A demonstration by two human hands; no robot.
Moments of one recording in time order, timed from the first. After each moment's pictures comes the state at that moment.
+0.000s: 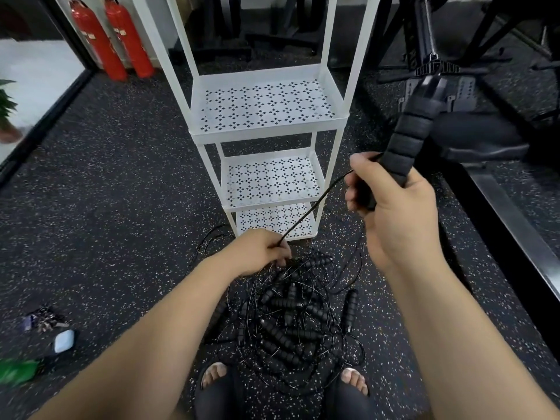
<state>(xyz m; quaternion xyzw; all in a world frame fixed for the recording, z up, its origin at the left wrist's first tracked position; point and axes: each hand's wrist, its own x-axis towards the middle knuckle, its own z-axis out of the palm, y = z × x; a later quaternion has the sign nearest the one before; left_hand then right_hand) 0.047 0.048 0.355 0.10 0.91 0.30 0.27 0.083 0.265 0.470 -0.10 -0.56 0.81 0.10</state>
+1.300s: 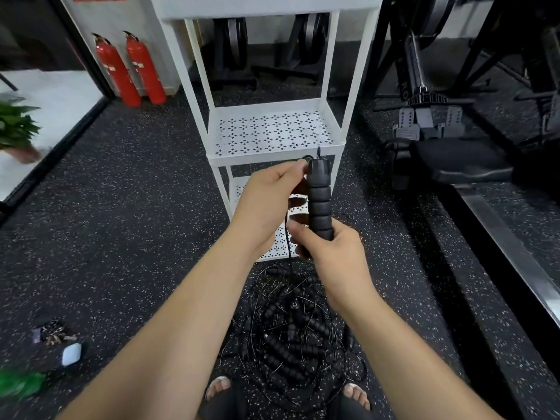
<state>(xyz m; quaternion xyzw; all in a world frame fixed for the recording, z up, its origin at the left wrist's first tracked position) 0.064 0.090 0.503 -0.01 0.67 0.74 0.04 0.119 0.211 0.441 -0.08 -0.66 0.75 0.00</state>
